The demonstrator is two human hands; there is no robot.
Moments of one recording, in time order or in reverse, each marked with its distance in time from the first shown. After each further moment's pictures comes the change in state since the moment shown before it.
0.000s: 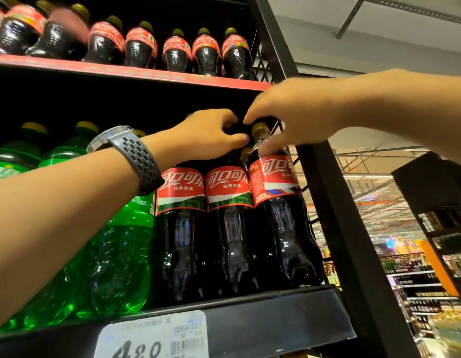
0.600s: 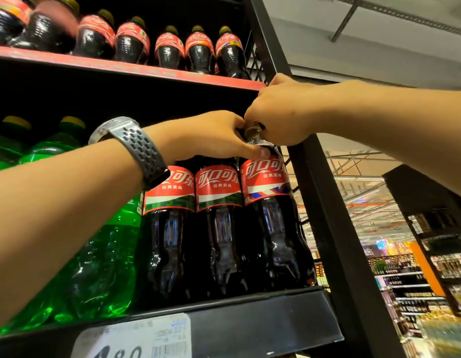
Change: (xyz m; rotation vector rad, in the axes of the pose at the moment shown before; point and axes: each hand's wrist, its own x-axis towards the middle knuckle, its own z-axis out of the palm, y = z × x) left_hand 0.010 0.013 0.008 -0.202 -0.223 0.043; right_hand 0.028 0.011 0.021 -0.244 0.058 0.051
